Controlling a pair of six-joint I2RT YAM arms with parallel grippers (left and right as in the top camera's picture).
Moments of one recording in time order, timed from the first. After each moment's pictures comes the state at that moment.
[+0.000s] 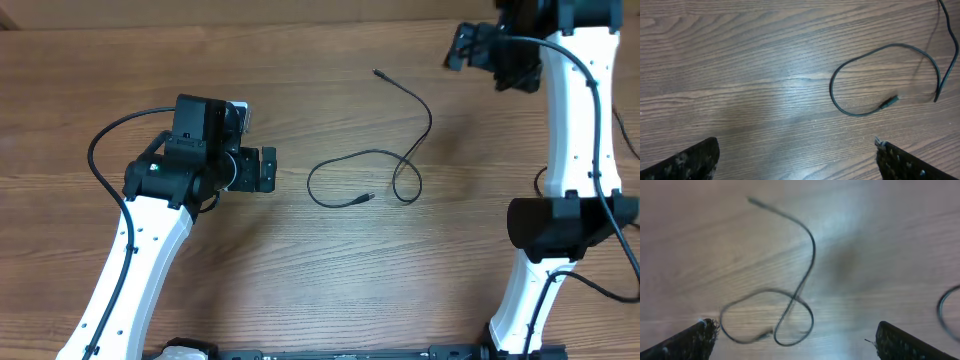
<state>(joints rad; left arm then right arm) -0.21 1.36 1.21 -0.89 0.12 -0.14 0.02 2.17 2.52 -1.63 -0.14 0.27</state>
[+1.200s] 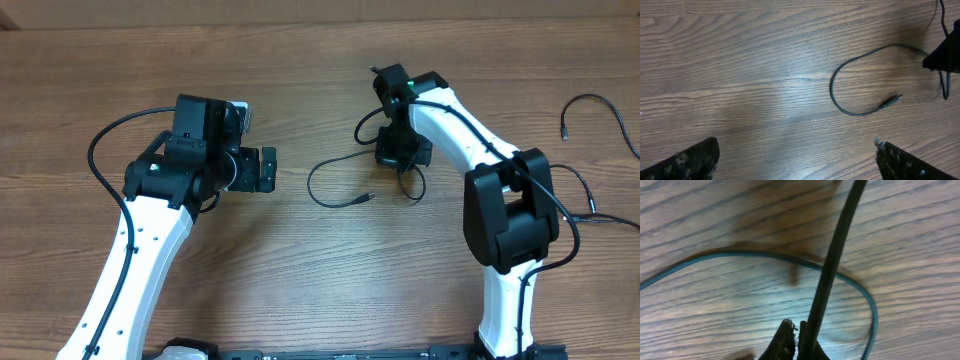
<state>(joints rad) -0.21 1.36 1.21 -0.89 0.12 -0.14 0.33 2.17 1.70 -1.15 0.03 0.54</state>
